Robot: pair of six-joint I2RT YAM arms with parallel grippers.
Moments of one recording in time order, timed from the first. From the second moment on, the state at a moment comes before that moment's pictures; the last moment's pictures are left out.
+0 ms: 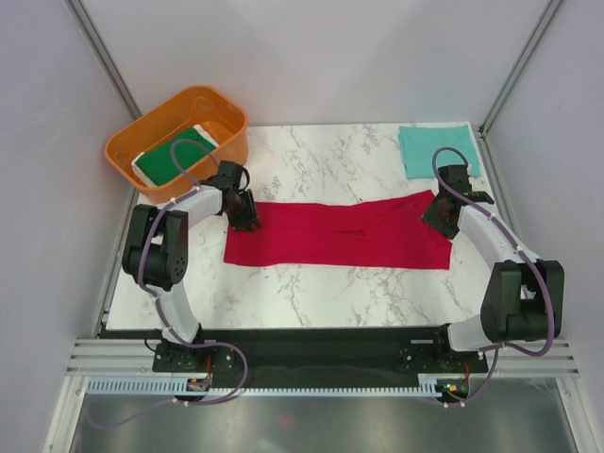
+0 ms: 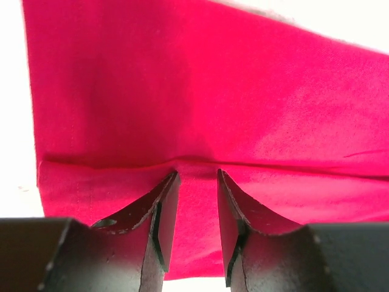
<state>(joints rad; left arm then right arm) -0.22 1.87 1.19 -0.48 0.14 -0.48 0.01 1.45 1.01 -0.63 0.26 0.67</state>
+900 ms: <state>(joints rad) -0.02 1.29 0.88 -0.63 -0.12 -0.69 0.27 1.81 1.19 -0.66 0.23 1.03</state>
